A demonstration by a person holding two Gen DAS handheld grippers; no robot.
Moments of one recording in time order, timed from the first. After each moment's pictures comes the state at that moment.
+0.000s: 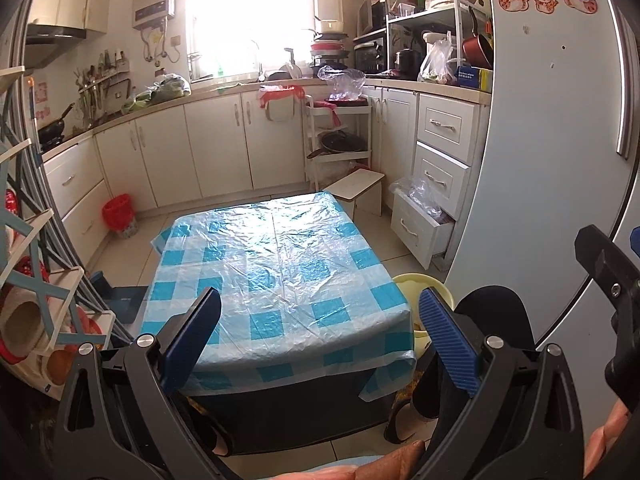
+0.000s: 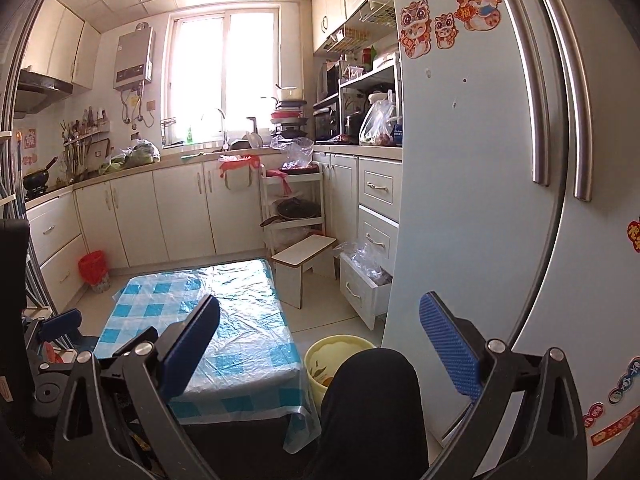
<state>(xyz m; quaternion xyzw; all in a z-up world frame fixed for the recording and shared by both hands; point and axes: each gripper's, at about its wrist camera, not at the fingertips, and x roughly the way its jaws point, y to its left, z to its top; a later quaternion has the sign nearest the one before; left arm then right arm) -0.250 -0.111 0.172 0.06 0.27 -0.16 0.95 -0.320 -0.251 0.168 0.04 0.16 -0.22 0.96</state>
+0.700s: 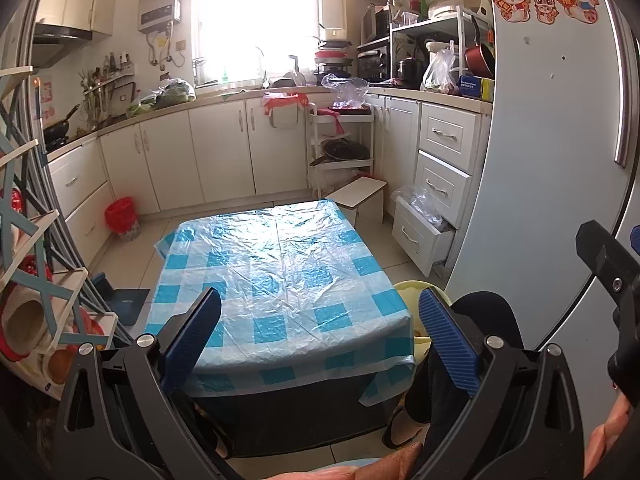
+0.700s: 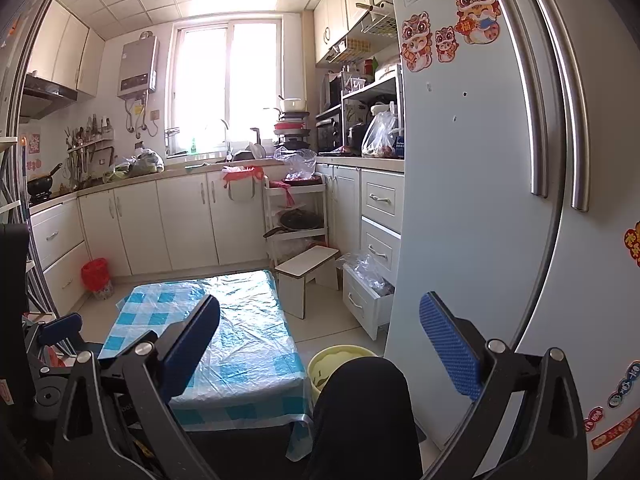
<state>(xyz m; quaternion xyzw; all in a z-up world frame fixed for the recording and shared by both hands) -0.257 -0.107 0.177 0.05 0.26 -0.15 0.95 -0.326 -0.245 0.174 0.04 0.14 -0.22 0.97</state>
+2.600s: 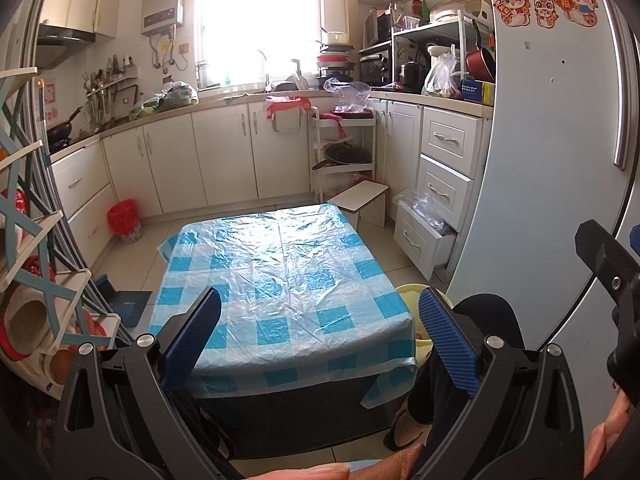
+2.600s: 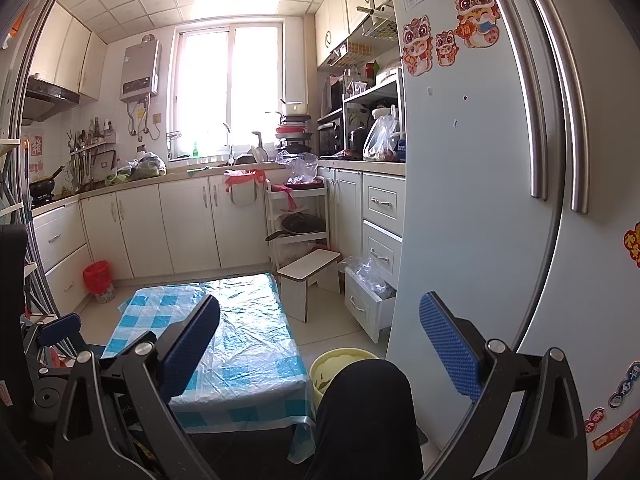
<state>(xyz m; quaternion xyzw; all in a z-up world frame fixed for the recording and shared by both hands) -0.262 -0.108 0.180 0.05 0.26 -0.15 0.95 -0.329 -0.243 0.178 0.04 0.13 -0.21 0.97</state>
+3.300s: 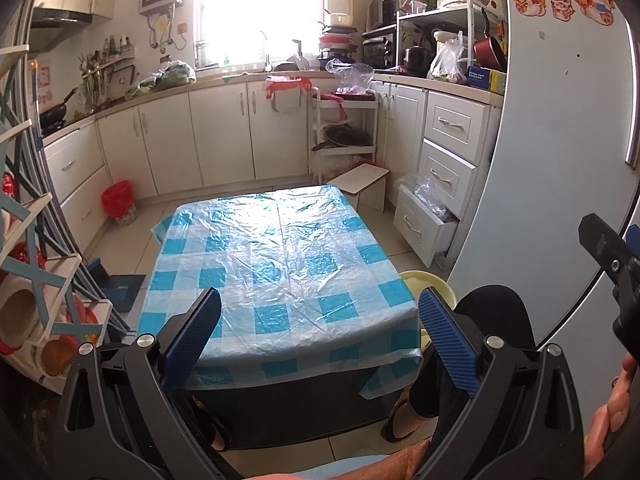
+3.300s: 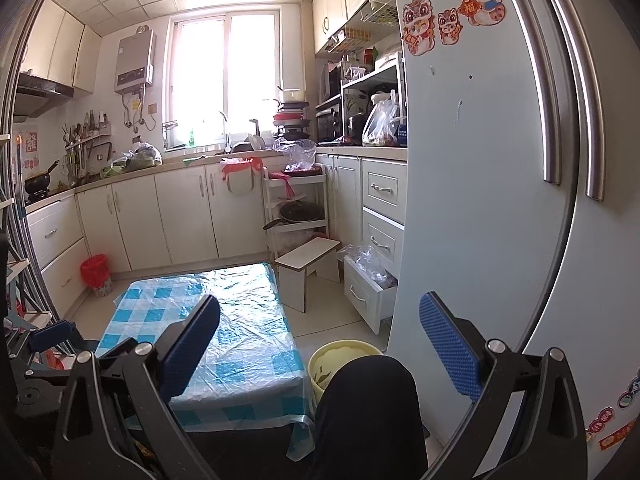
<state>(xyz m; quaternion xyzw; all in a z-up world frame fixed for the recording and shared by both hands) -0.233 -0.104 0.159 0.04 0.29 -0.15 0.94 -0.304 -0.255 0.164 0.05 0.16 -0.22 0.96</state>
